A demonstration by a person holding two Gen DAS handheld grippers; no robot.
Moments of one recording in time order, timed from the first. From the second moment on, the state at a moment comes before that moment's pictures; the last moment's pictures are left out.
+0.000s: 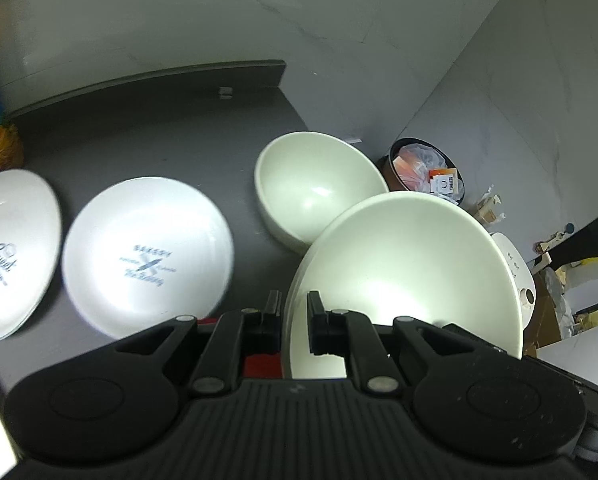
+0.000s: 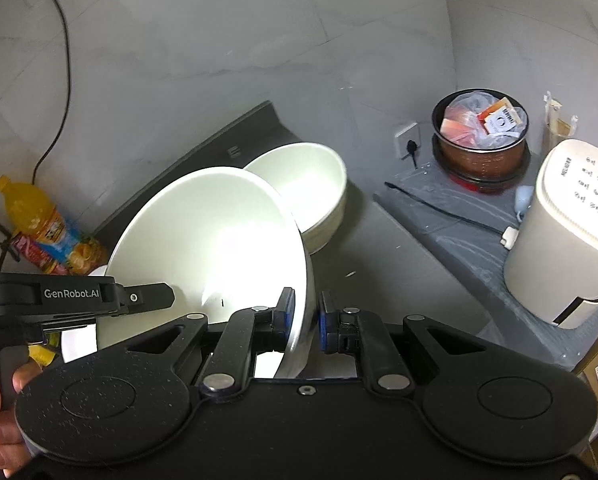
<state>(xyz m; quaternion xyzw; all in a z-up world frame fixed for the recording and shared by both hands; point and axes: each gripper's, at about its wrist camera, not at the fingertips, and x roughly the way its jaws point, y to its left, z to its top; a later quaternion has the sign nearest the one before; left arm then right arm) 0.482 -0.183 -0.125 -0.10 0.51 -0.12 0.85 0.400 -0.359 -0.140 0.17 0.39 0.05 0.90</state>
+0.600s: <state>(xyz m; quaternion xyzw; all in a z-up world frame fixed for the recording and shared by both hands) 0.455 -0.114 -0.135 -0.13 0.52 -0.08 0.84 0.385 -0.303 -0.151 0.15 0.42 0.08 0.89</state>
